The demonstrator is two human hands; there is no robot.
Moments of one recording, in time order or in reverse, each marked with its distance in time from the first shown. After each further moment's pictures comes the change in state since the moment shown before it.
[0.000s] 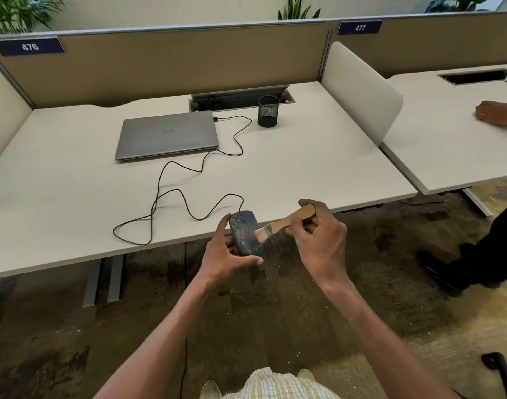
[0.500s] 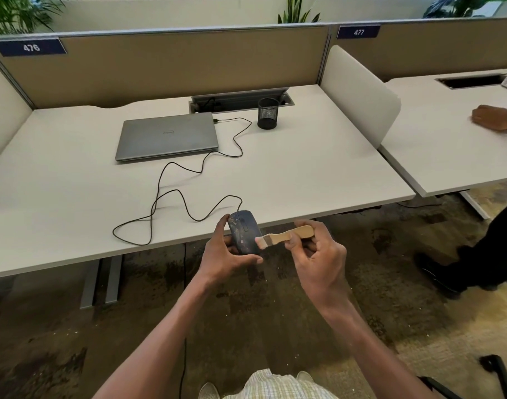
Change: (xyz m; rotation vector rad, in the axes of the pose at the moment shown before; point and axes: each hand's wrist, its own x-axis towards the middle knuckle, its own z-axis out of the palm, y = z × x) left_hand 0.002 0.001 -0.001 -0.005 0.028 -0.023; right_hand -0.033 0.003 -0.006 -0.045 0.009 -0.170
